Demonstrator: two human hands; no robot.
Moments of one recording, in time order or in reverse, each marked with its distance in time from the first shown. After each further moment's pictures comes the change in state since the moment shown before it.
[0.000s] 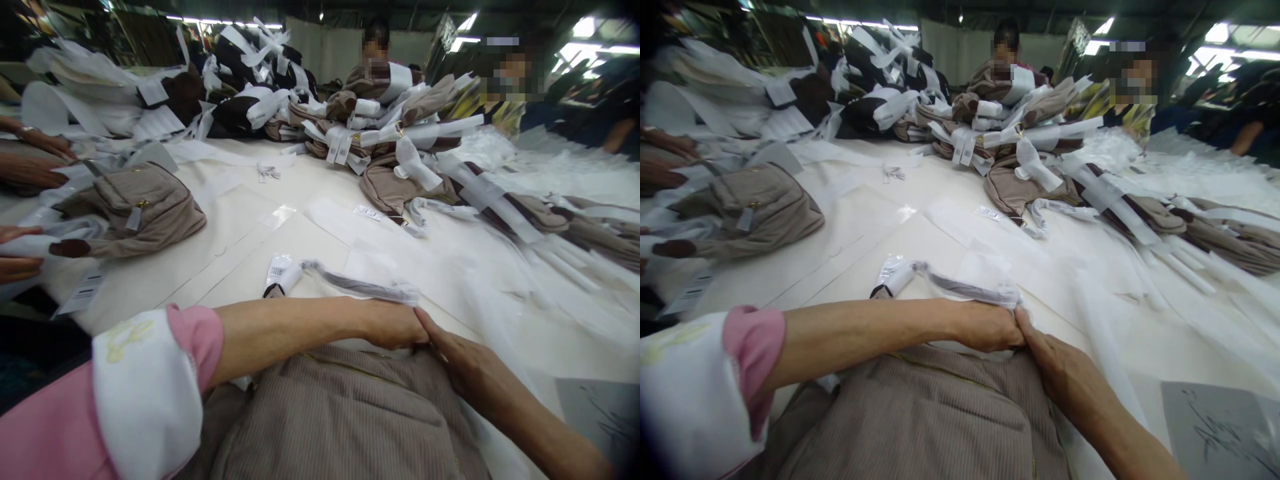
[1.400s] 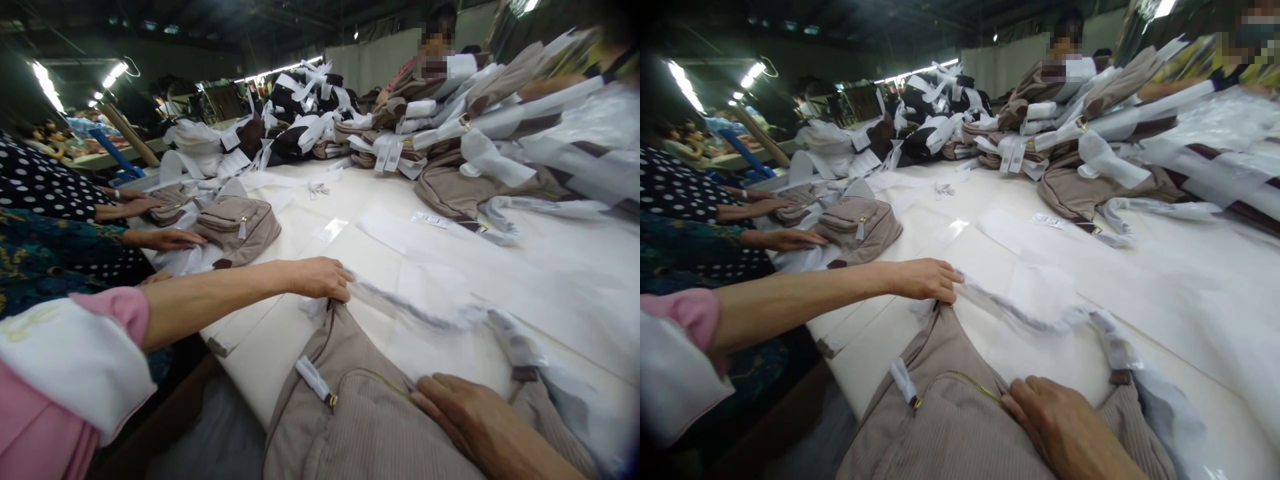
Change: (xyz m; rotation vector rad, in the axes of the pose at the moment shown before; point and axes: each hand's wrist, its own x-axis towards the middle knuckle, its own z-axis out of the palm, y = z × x) left_hand -0.207 -0.061 -0.037 0.282 -0.108 -0.098; right_hand 0.051 -0.103 0.037 0.325 -0.231 -0.122
